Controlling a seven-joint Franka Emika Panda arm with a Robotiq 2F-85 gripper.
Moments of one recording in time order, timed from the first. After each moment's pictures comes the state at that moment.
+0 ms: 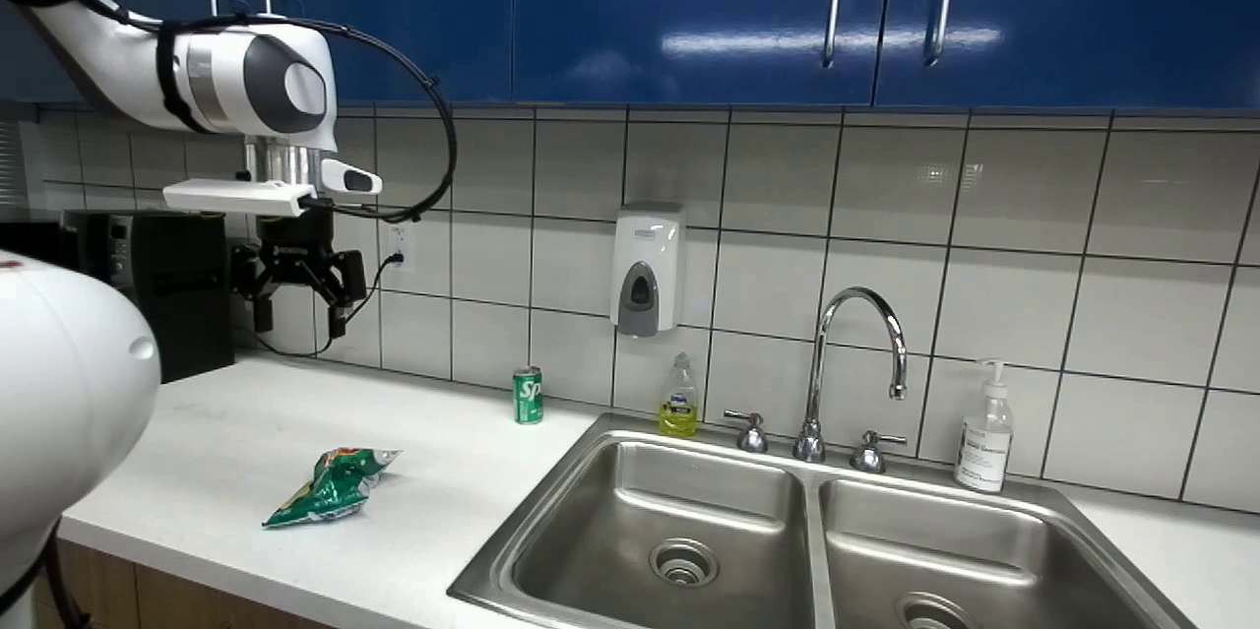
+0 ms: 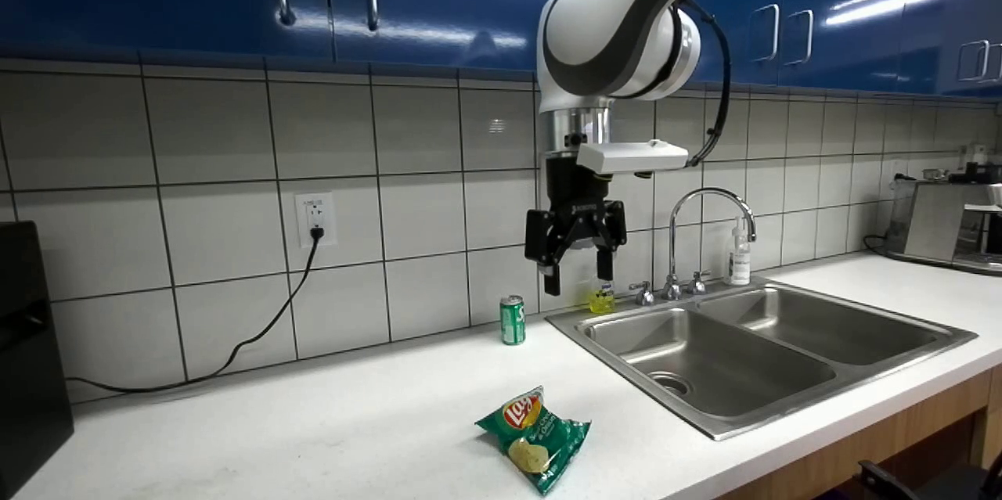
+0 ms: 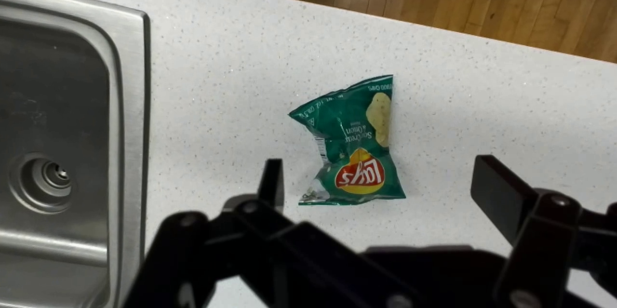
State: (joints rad) arm 0.22 -0.31 0.22 -2.49 0.07 2.18 0.13
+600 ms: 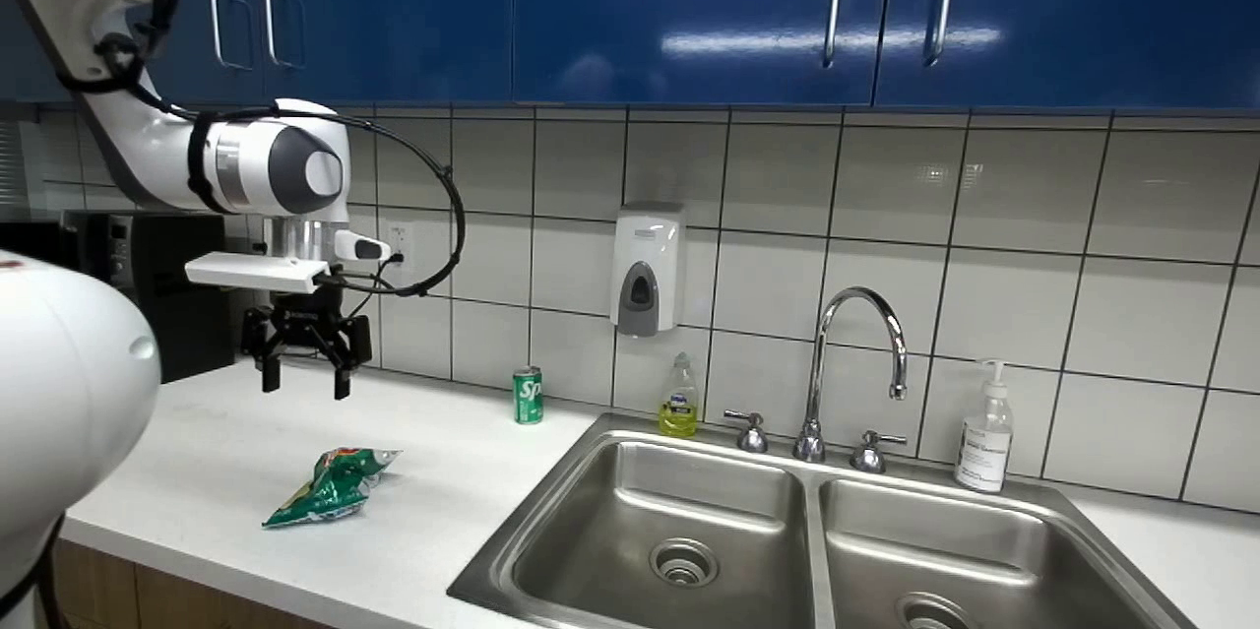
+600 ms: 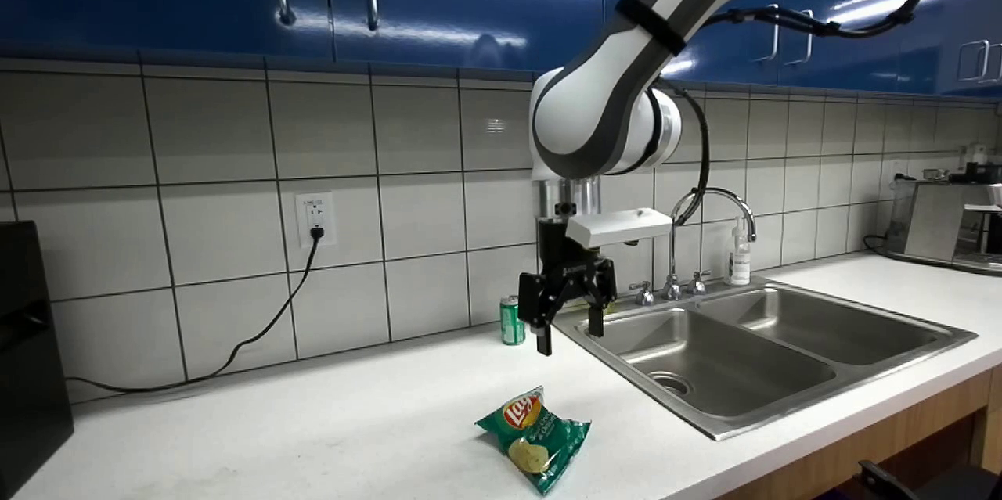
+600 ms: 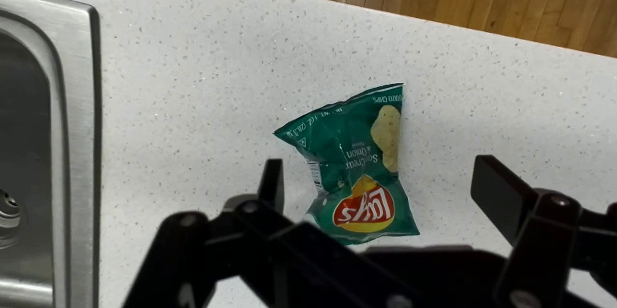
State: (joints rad) arm 0.22 -0.11 0.23 -2.51 0.07 2.37 0.13
